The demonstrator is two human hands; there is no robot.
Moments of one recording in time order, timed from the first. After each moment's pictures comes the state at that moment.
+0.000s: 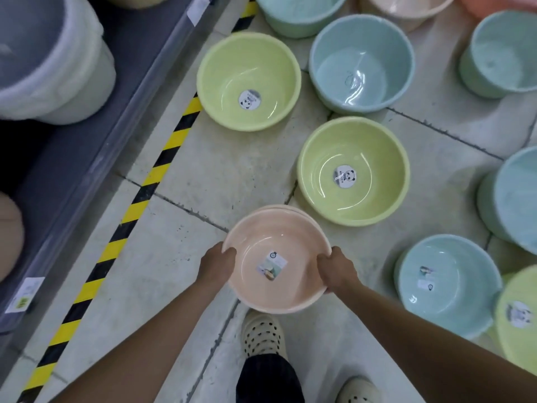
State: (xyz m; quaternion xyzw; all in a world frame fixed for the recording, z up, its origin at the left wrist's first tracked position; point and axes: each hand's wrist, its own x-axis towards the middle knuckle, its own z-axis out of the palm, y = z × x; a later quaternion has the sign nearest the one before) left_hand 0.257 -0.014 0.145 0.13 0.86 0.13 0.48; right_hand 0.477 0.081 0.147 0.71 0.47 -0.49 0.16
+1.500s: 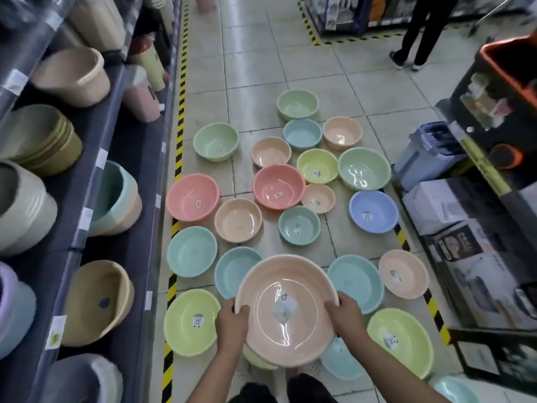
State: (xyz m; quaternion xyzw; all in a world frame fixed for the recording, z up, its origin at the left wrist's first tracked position) left_hand 0.426 0.378 0.776 0.34 0.78 0.20 0.48; right_hand 0.657 0.350 0.778 0.81 0.26 -0.47 -0.22
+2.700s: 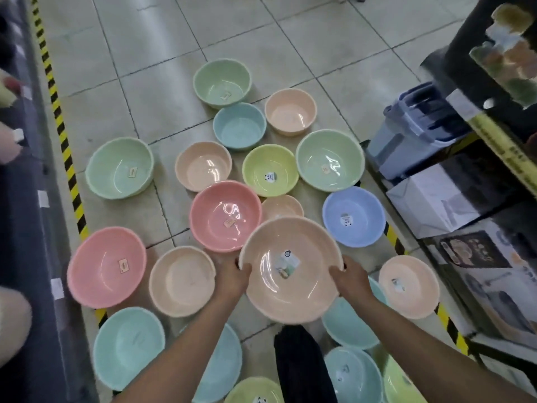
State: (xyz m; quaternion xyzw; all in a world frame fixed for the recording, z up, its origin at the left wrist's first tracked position) left_hand 0.679 0.849 0.590 0.55 0.67 0.03 0.50; right_hand 0.898 0.727 0.581 0.84 0.17 -0.45 -0.24
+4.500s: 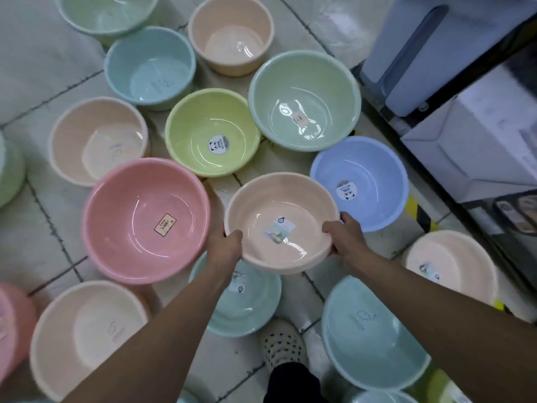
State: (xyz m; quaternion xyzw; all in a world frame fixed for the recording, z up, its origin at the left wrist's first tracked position) left_hand 0.831 0.932 0.221 0.44 0.66 0.09 0.60; right_hand 1.022 0.808 0.230 0.80 -0.04 -0.46 -0.39
